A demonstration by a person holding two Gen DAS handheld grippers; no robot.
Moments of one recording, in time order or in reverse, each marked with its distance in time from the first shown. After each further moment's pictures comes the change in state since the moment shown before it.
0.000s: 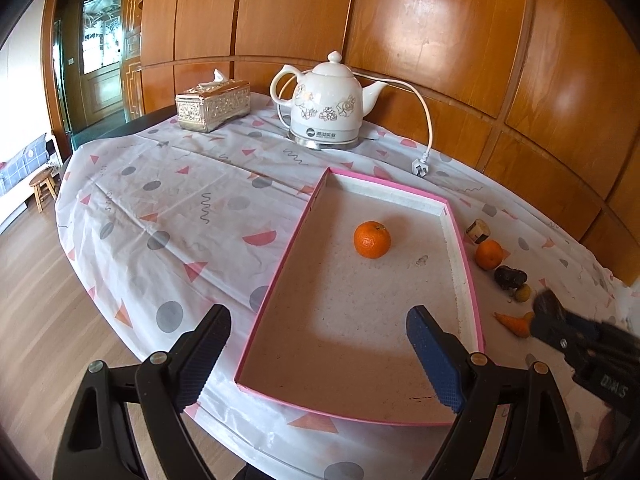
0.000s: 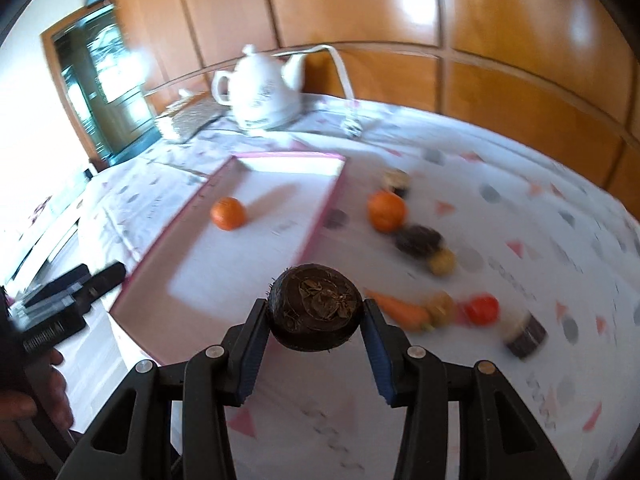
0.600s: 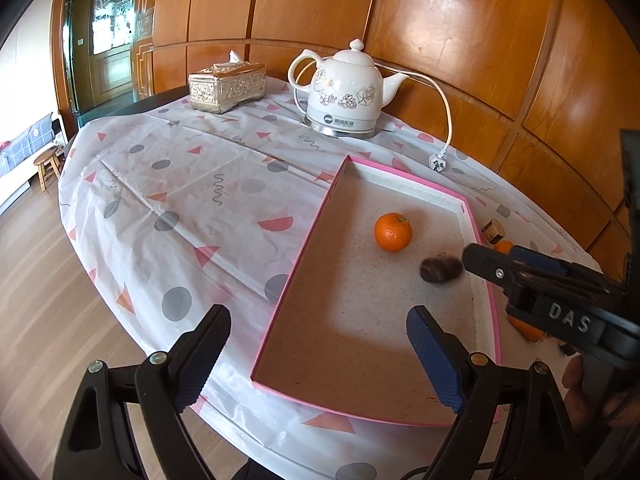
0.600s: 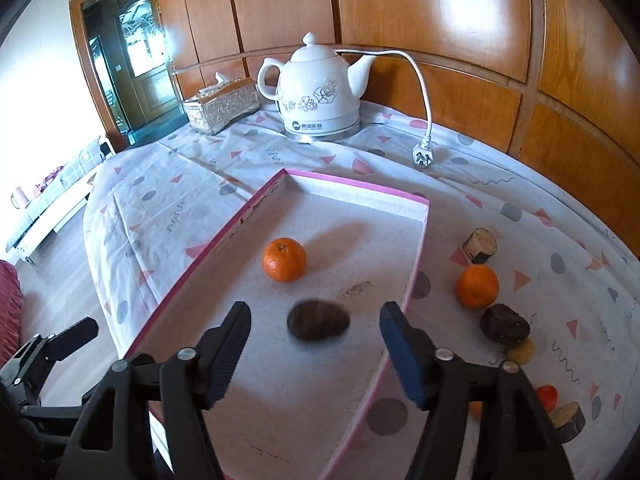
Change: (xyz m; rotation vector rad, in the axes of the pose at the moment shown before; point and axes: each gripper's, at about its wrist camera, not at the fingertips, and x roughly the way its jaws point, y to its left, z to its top) left arm 0.012 0.015 -0.003 -0.056 0.042 0.010; right arm 0.054 0.061 0.048 -0.105 0.015 0.018
